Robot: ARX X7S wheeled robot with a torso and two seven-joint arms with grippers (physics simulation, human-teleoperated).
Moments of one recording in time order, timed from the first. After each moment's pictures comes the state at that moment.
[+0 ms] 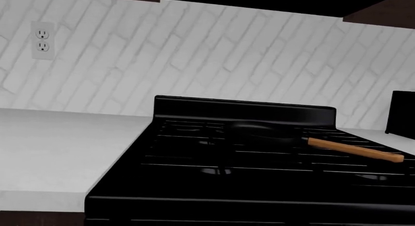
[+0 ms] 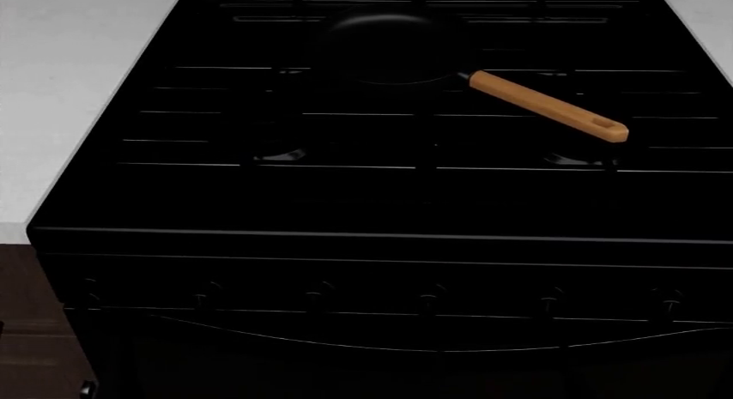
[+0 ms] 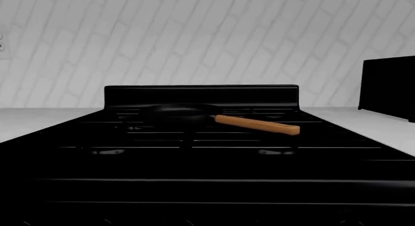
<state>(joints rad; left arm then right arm) 0.13 -0.21 0.13 0.80 -0.26 -0.39 -0.24 -0.10 0.30 -0.20 -0.58 0.24 0.21 0.32</state>
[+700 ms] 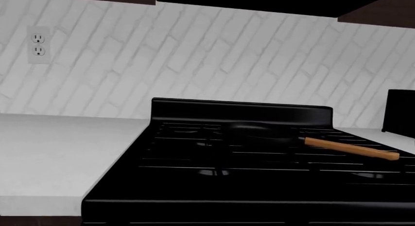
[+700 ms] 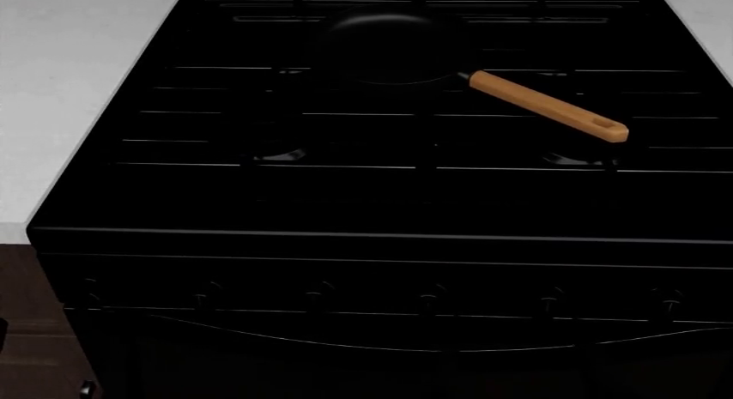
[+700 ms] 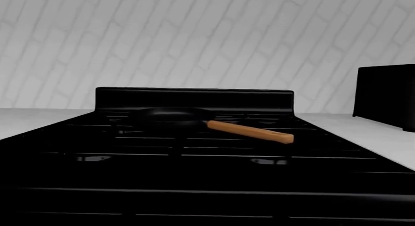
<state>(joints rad) 0.15 -0.10 0.08 0.81 -0.15 -0.41 -0.10 -0.05 0.11 -0.02 -0.54 0.09 0.28 0.07</state>
